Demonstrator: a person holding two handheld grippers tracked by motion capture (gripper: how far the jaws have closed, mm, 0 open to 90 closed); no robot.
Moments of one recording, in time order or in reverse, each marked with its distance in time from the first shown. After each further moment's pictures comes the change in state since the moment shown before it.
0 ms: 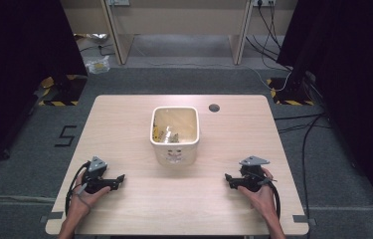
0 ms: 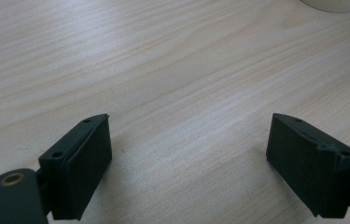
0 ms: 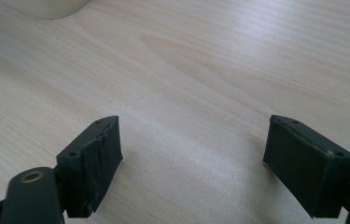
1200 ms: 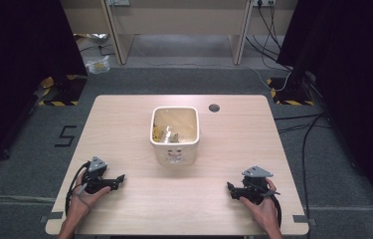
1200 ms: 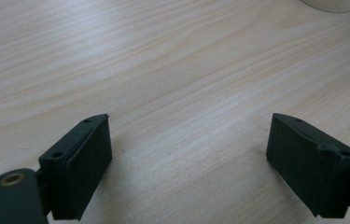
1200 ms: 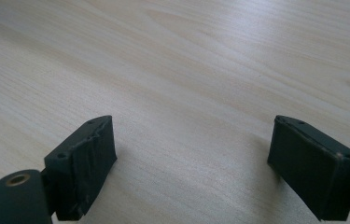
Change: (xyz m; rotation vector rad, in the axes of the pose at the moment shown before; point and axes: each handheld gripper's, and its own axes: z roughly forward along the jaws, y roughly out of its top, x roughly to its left) left arm 0.000 0.000 0.000 0.000 0.000 0.000; right arm 0.014 -0.025 -0.017 -0.019 -0.052 0.004
